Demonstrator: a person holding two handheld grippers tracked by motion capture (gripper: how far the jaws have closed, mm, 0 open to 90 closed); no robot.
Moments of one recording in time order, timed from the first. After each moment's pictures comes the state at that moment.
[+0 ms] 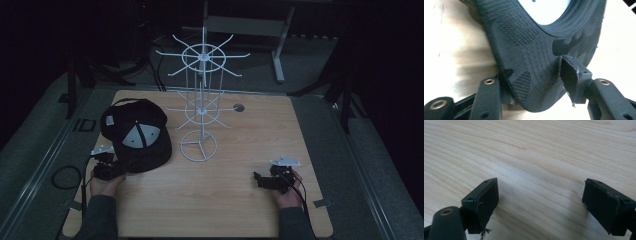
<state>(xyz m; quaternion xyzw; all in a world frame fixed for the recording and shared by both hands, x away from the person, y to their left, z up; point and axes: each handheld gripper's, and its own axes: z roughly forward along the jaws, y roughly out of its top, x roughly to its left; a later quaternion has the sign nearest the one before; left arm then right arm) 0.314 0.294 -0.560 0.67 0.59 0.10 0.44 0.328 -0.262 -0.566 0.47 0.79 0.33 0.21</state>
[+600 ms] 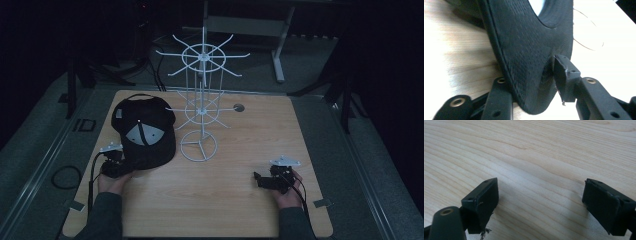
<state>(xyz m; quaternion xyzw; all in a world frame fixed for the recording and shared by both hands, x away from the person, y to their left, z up) 0.322 0.272 -0.556 0.69 0.56 0.08 0.45 0.328 -0.262 -0.565 0.47 0.79 0.33 0.21</state>
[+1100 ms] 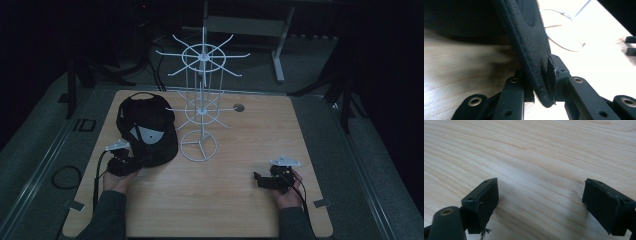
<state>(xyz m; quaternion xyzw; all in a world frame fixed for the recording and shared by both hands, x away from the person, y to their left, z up) 0.323 0.255 -0.543 0.71 0.52 0.07 0.47 0.328 -0.262 -0.565 0.47 0.79 0.33 0.21</state>
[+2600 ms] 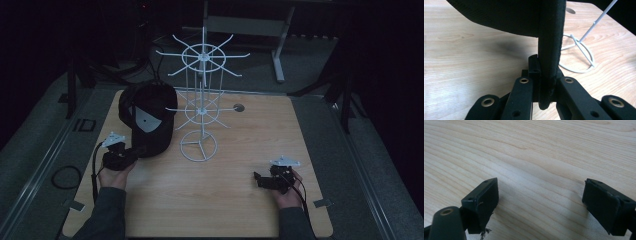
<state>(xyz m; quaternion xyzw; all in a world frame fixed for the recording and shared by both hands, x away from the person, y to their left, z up) 0.316 0.250 -0.502 0.69 0.53 0.17 0.46 0.328 -0.262 -0.565 0.47 0.79 0.33 0.21</state>
